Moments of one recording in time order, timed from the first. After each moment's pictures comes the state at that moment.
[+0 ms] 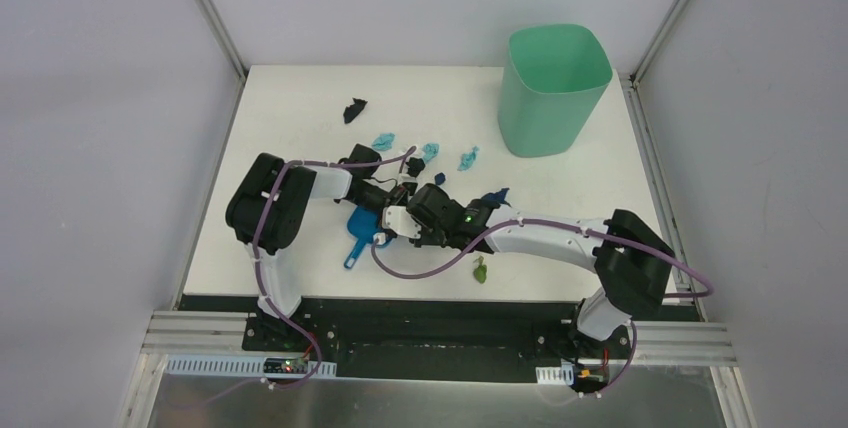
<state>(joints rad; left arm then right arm) -0.38 1.90 0.93 -0.30 1.52 -0.88 1.11 1.61 1.09 -0.49 0.23 -0.59</state>
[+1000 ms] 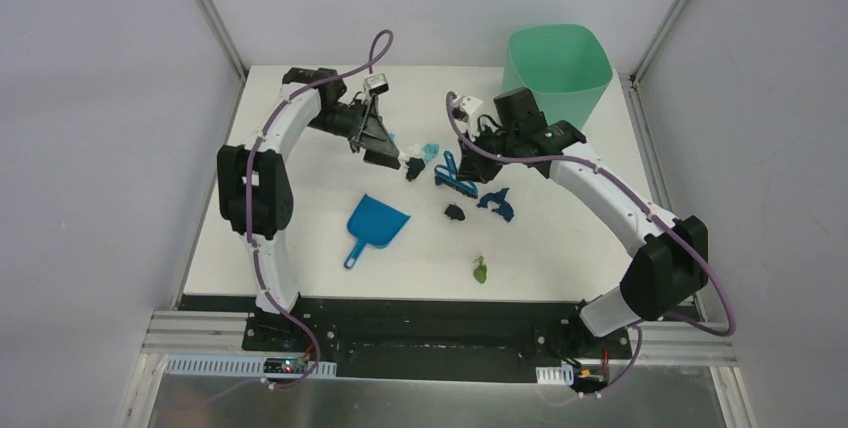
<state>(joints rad) -0.16 1.99 1.75 -1.49 1.51 0.48 0.58 1.52 1.35 -0.69 -0.40 -0.23</state>
